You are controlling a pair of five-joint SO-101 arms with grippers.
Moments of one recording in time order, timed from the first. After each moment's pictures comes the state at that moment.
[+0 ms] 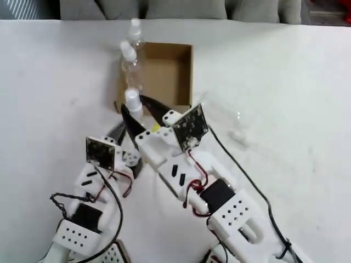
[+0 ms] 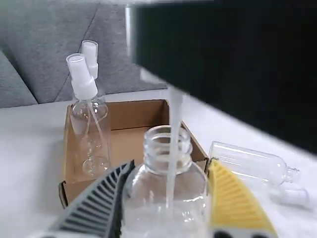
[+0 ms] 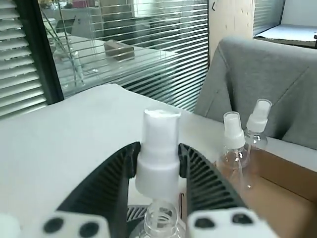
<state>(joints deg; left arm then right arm) 14.7 -87.1 97.6 9.2 5.8 -43.1 -53.7 62.2 1.7 -0.7</state>
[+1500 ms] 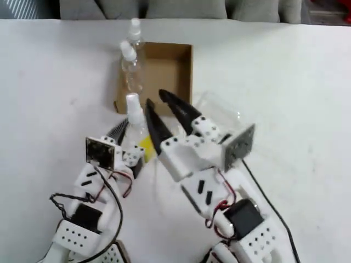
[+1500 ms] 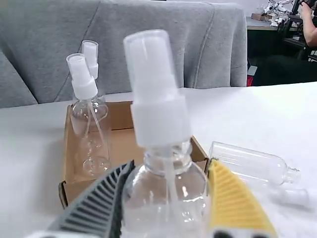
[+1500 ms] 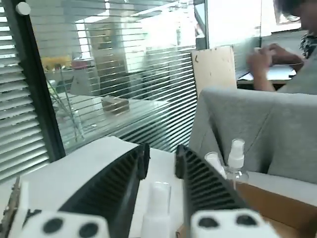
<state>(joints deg) 14.7 -87.1 97.6 9.2 5.8 -38.2 -74.7 63.3 10.3 -6.7</state>
